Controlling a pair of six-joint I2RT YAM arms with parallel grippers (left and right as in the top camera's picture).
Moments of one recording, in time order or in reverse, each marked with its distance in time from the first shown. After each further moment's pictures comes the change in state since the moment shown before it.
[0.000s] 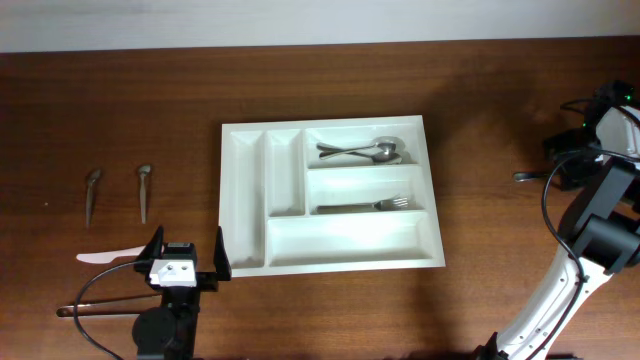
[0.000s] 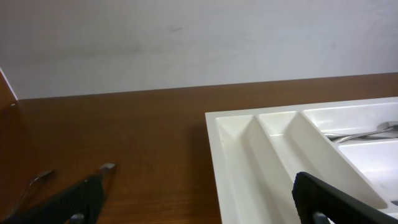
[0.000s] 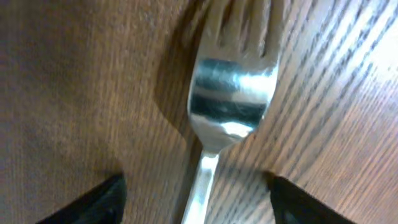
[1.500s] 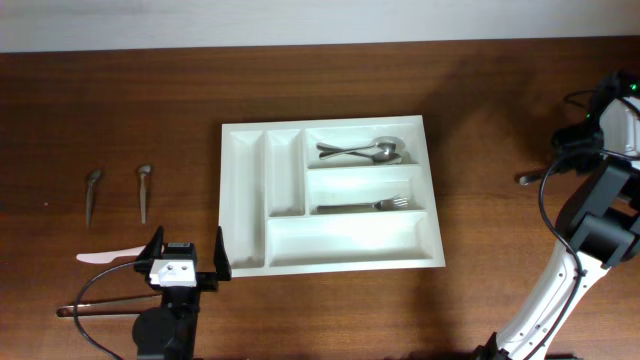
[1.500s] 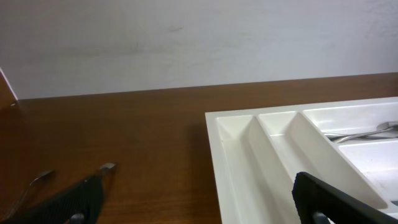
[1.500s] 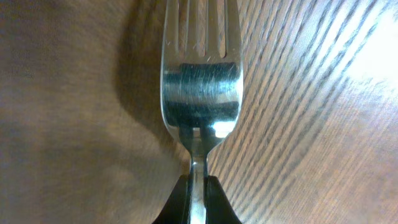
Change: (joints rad) left arm 0.000 0.000 0.000 0.000 0.000 0.000; right arm 0.004 0.063 0.195 -0.151 0.027 -0.010
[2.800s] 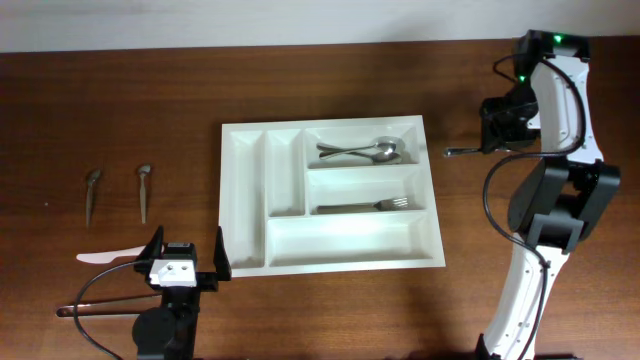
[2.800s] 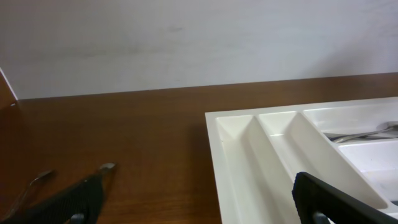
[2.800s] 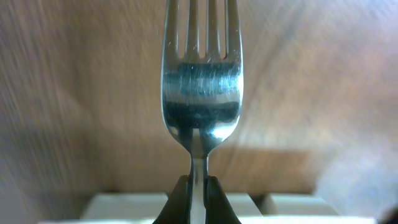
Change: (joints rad) left arm 0.000 0.000 0.000 0.000 0.000 0.000; right arm 0.330 -0.047 0.187 -0.427 -0.204 0.425
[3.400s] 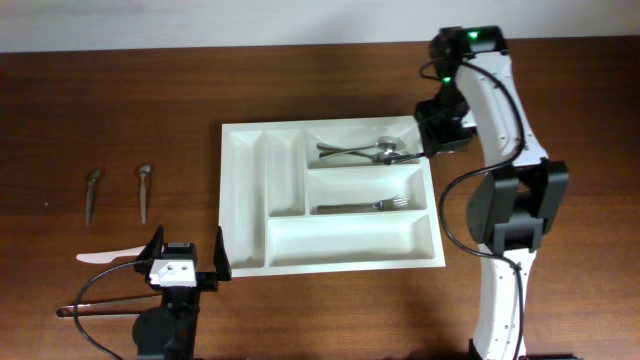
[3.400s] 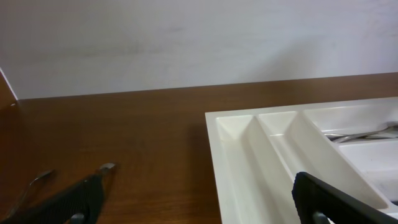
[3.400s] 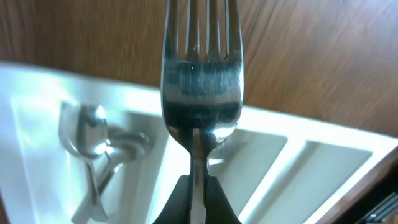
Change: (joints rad) left arm 0.000 0.000 0.000 0.000 0.000 0.000; right arm 0.289 -0.032 0.002 -0.061 0.000 0.166
